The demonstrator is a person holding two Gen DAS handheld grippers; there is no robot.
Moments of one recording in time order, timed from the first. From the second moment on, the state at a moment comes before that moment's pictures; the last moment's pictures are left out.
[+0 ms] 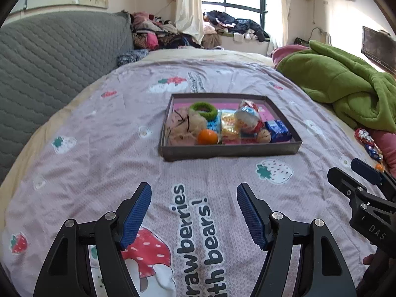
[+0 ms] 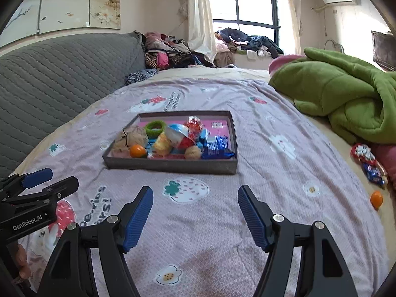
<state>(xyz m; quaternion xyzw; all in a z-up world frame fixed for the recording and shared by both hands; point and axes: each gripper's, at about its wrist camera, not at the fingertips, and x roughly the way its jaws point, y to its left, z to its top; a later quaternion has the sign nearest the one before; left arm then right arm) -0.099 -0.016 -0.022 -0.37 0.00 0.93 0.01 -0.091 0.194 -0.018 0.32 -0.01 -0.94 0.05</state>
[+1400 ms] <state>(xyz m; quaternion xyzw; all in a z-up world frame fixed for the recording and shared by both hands) -0.116 -0.025 -0.075 -0.40 -0.01 0.92 0.00 -0.105 0.196 -0.067 0.35 -0.01 -0.93 0.04</state>
